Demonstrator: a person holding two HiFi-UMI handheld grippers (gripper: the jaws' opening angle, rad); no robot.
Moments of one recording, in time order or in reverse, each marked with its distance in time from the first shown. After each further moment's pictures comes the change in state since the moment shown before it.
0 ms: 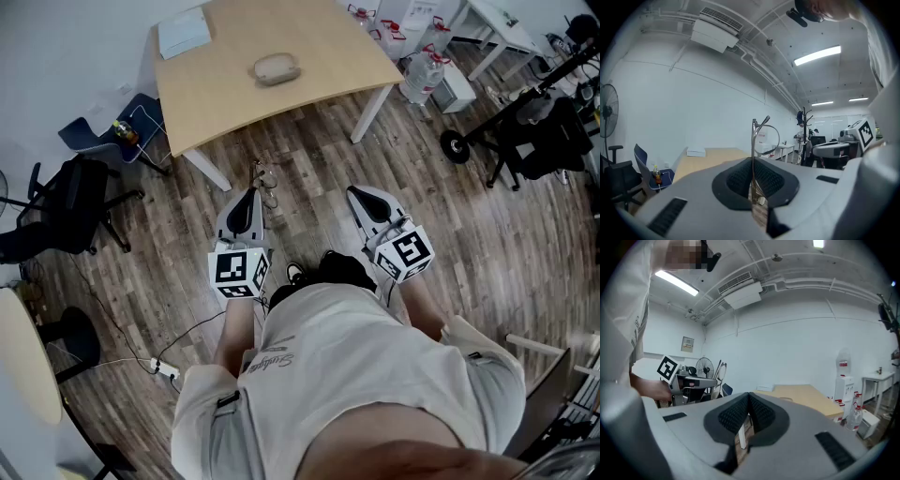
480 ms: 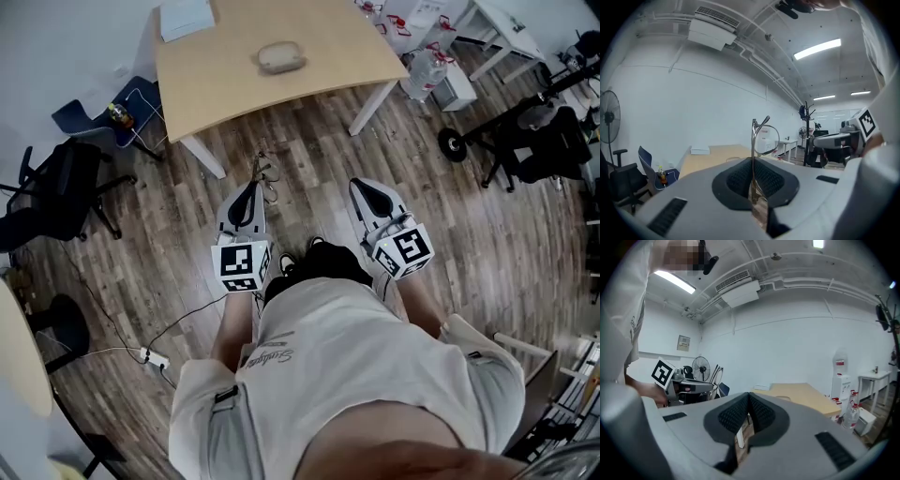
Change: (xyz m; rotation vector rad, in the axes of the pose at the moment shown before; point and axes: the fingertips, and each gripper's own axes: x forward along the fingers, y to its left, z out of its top) left arm 0.005 0.019 -0.017 0.049 0.041 0.027; right arm 0.020 -0.002 -0.004 0.020 0.006 -0.051
